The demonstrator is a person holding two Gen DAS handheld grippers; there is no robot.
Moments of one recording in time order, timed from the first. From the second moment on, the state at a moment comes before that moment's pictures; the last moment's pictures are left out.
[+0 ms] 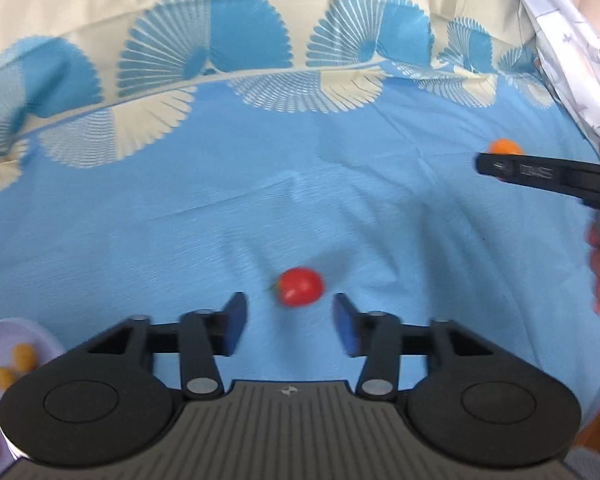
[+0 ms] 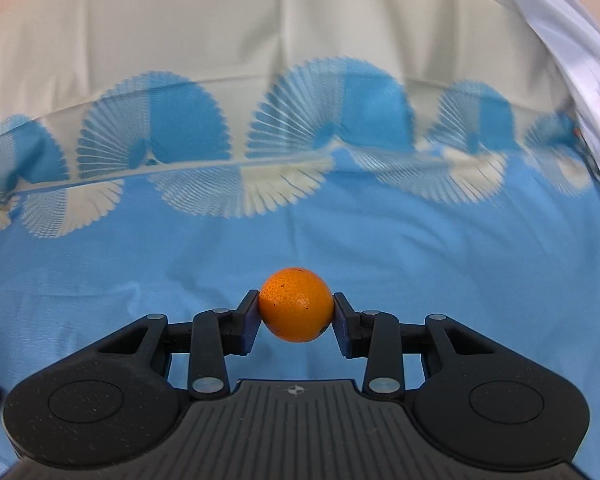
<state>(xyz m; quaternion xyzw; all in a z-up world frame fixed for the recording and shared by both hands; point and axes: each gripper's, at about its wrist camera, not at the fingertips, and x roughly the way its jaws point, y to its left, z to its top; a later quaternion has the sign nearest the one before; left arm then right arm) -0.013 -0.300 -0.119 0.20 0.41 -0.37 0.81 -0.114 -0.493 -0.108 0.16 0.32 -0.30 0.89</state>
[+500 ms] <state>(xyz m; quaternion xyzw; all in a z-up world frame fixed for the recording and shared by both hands) -0.019 -0.290 -0.098 0.19 0.42 -0.37 0.81 -0.152 -0.473 -0.111 0.24 0.27 -0.31 0.88</state>
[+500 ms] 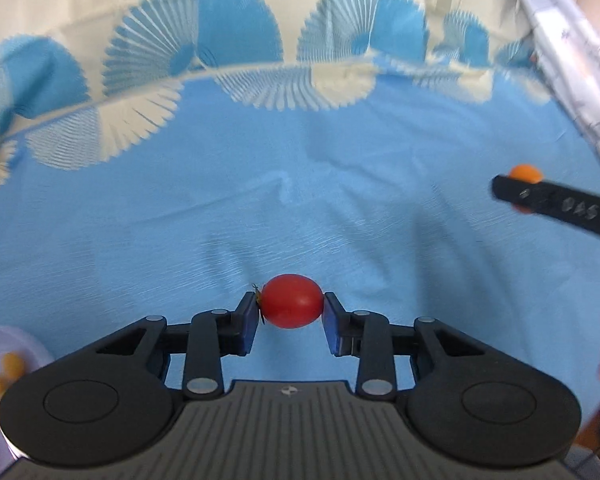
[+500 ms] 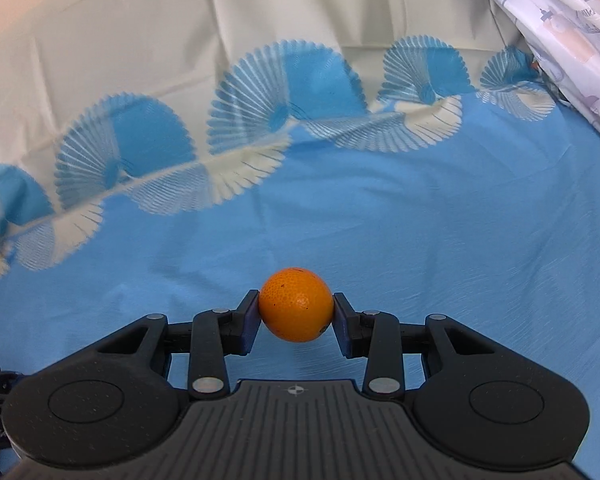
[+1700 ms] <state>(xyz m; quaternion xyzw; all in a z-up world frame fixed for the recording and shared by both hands) -0.142 0.105 0.057 0.04 0.39 -0.23 0.89 -0.251 -0.074 0.037 0.10 0.30 -0.03 0.95</state>
